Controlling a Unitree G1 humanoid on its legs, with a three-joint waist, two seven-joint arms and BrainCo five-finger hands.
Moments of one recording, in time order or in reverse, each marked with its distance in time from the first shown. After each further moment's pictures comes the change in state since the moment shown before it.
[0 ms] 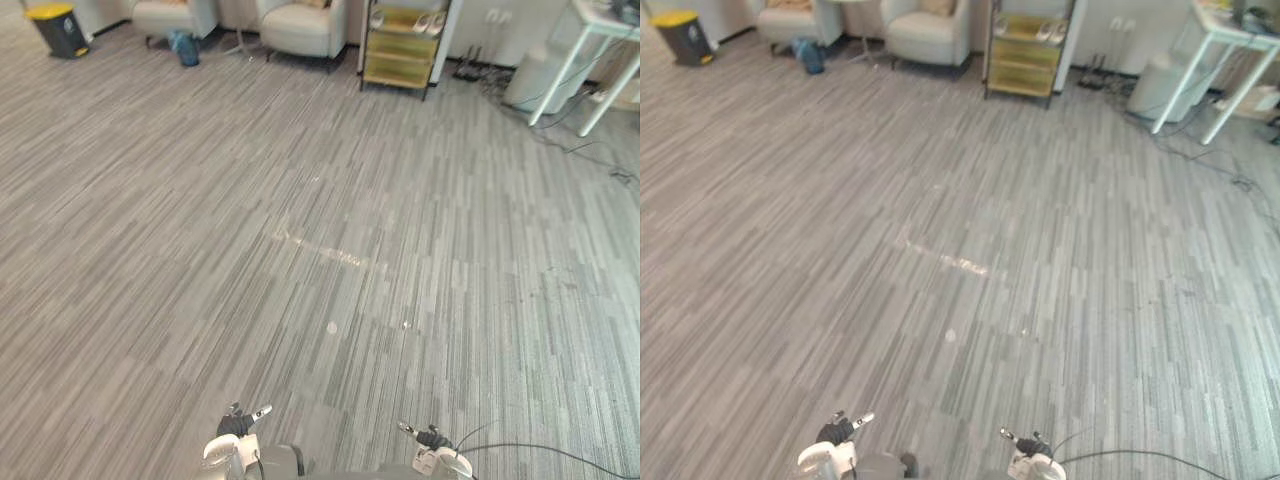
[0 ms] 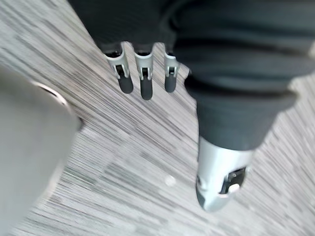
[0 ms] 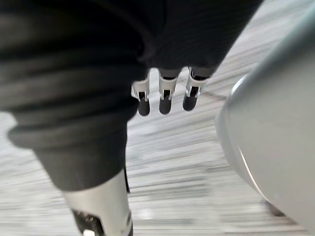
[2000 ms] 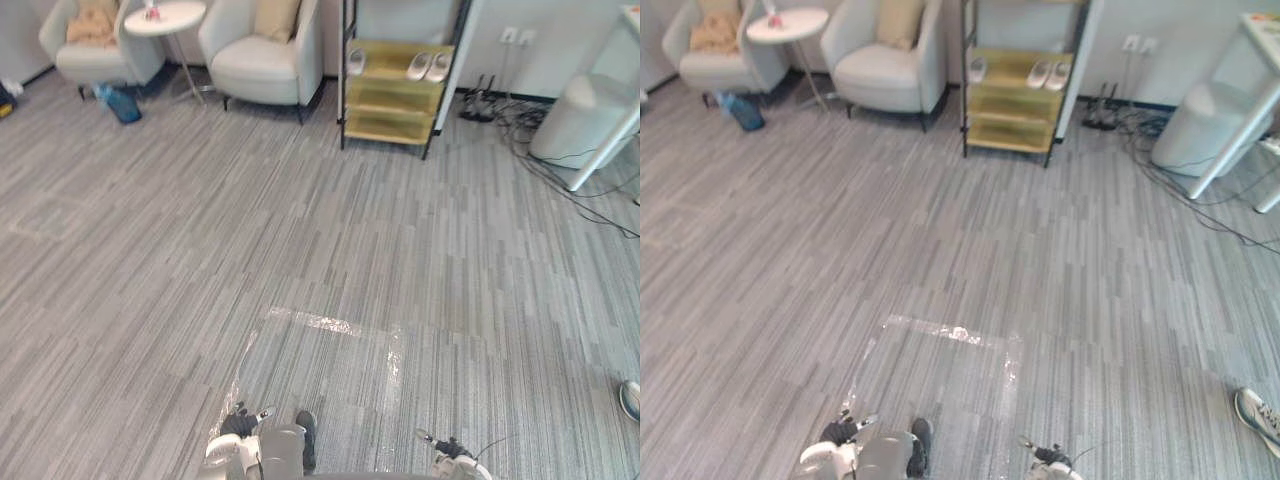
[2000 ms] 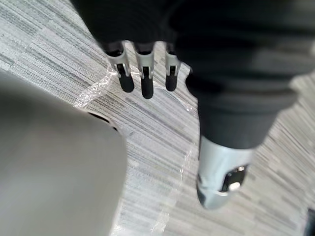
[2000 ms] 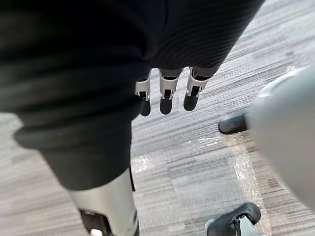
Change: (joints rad) left arm 0.021 0.041 -0.028 -0.023 -0.022 -0.003 -0.024; right arm -0.018 -0.037 -0.046 0.108 0.035 0.021 -0.010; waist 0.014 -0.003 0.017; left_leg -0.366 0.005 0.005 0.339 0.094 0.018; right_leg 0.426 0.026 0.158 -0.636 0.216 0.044
